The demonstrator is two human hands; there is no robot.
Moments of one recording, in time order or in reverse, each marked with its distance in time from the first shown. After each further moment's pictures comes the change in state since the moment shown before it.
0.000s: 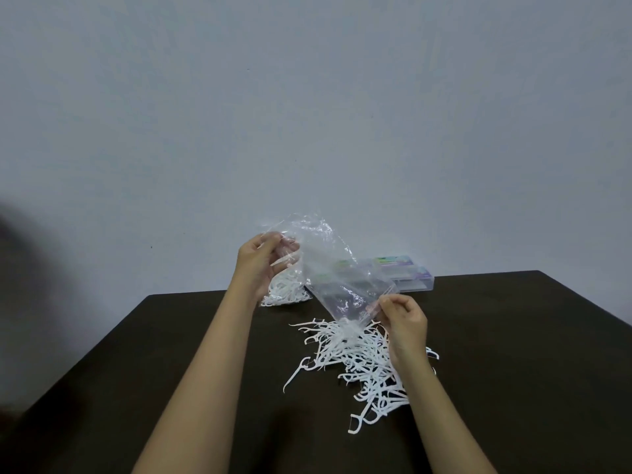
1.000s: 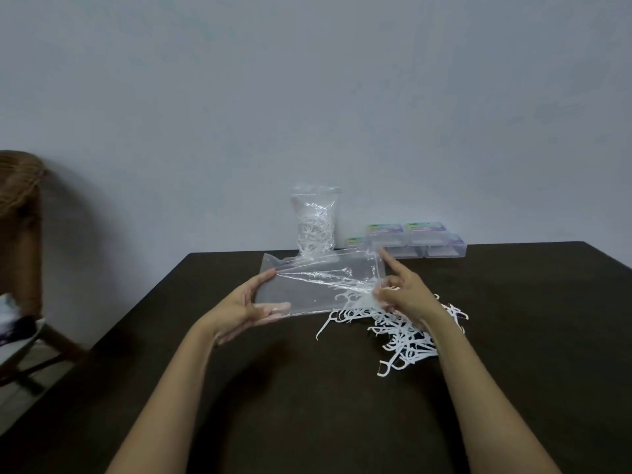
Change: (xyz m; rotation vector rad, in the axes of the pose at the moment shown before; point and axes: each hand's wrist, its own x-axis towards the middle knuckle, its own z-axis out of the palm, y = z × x) left_hand -0.088 -0.029 -0.128 0.249 -0.275 -0.389; right_hand -0.016 -0.006 0.004 -0.568 -0.591 0.187
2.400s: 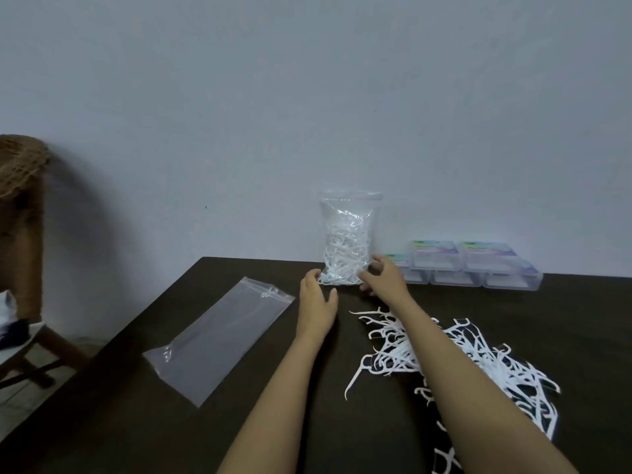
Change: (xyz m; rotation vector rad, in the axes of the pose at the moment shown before) left_hand 0.139 -0.045 0.037 0.633 0.633 0.236; right_hand 0.166 0.032 0.068 -0.262 0.164 -0.014
